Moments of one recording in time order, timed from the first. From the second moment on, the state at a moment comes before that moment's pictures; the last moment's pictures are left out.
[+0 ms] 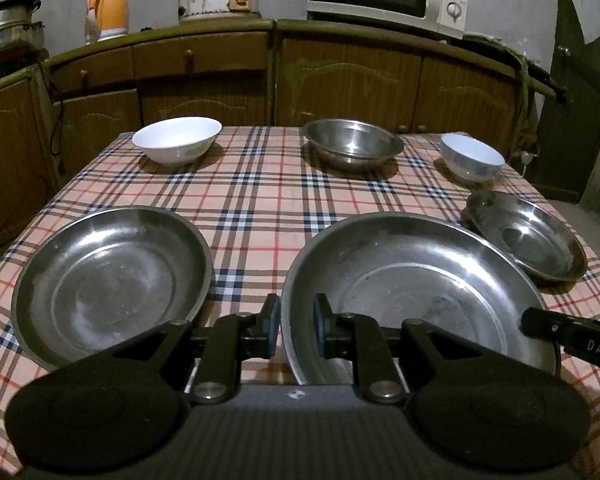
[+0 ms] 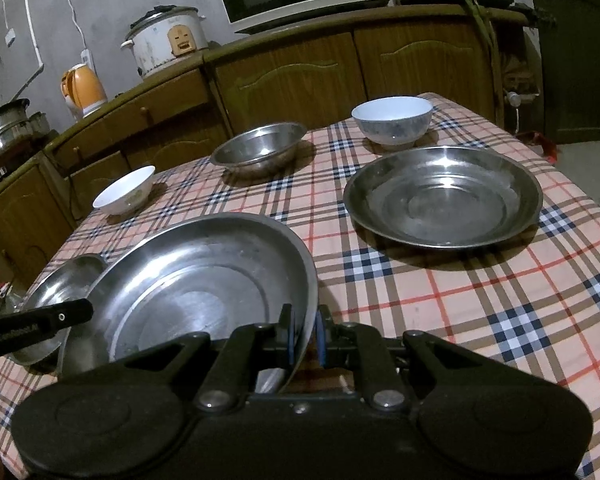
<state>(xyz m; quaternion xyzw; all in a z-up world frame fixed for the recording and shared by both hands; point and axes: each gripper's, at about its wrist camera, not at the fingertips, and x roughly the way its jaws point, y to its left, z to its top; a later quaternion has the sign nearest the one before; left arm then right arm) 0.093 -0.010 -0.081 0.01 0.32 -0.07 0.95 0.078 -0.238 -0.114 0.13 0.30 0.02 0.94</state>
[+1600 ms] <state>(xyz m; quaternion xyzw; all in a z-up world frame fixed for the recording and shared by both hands) 0.106 -0.004 -0.094 0.00 0.32 -0.03 0.95 0.096 -0.256 -0.115 0.14 0.30 0.00 0.94</state>
